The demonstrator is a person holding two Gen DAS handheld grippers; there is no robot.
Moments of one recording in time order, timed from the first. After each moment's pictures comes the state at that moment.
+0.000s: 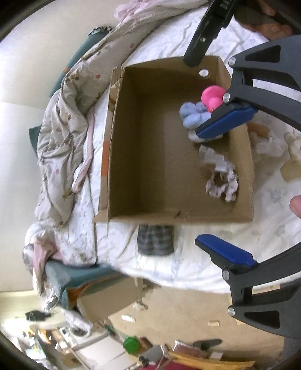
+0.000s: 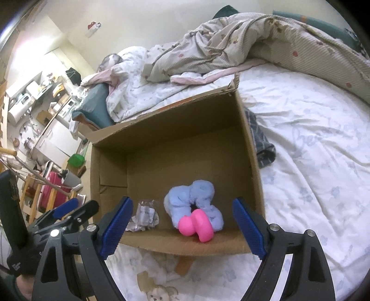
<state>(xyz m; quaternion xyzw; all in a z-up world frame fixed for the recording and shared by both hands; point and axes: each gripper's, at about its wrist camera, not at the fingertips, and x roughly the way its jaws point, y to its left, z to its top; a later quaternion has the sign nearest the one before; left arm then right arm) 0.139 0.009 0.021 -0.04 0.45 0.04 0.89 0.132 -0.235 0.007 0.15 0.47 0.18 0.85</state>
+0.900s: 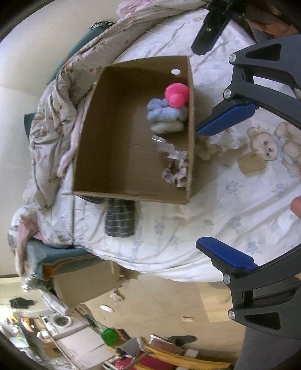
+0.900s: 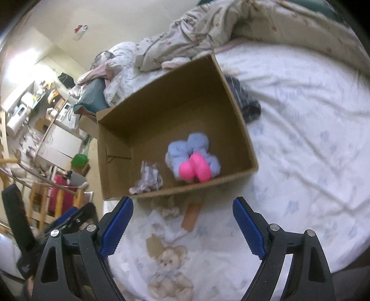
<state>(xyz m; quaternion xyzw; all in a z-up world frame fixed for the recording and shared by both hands) 0.071 0.019 0.006 -0.08 0.49 0.06 0.87 0.068 -0.253 -0.006 0.20 0.52 0.17 0.82</state>
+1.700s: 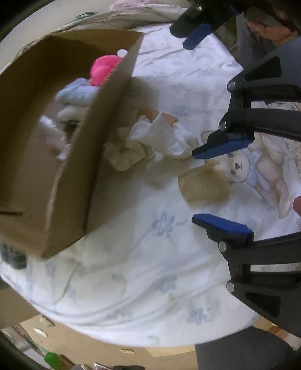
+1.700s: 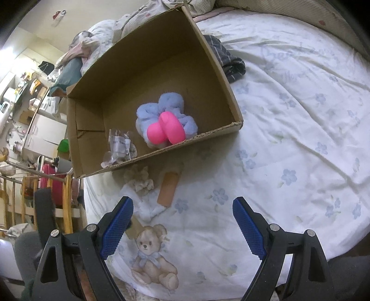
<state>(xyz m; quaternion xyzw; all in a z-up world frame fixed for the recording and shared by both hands) 0.082 -0.003 -0.117 -0.17 0.66 0.00 0.73 0.070 -0.254 -0.050 0.18 0.59 0.14 0.77</state>
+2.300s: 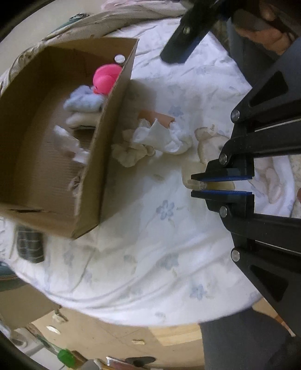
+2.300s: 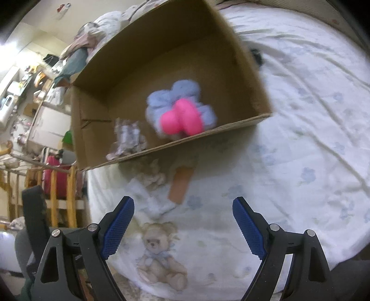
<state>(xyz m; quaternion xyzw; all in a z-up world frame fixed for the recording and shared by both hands) 0.071 -0.001 -0.076 -0.13 0.64 0.01 0.76 0.077 -0.226 -0.062 0.18 0.61 0.18 0.75</state>
